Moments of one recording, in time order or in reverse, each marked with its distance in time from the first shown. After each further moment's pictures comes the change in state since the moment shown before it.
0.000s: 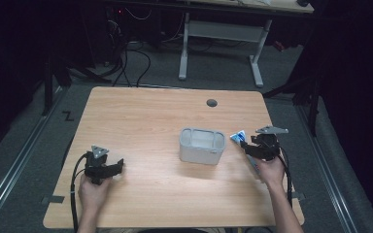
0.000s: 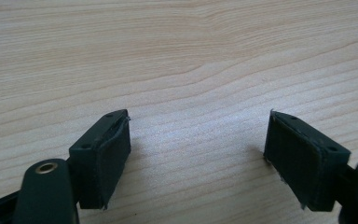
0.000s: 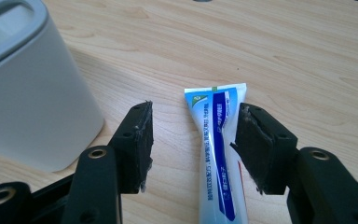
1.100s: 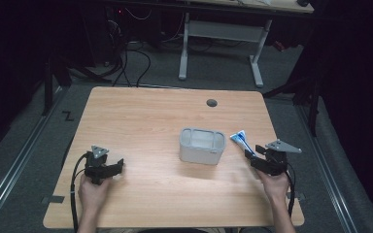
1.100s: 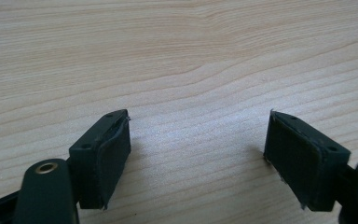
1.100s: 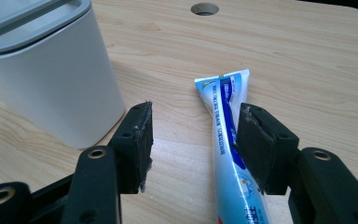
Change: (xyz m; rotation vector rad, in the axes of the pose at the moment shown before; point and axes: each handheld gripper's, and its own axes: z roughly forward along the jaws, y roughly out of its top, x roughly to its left) left arm 0.000 0.000 0.000 -0.001 0.000 -0.001; right arm 0.003 -0.042 -0.028 -0.140 0.038 0.059
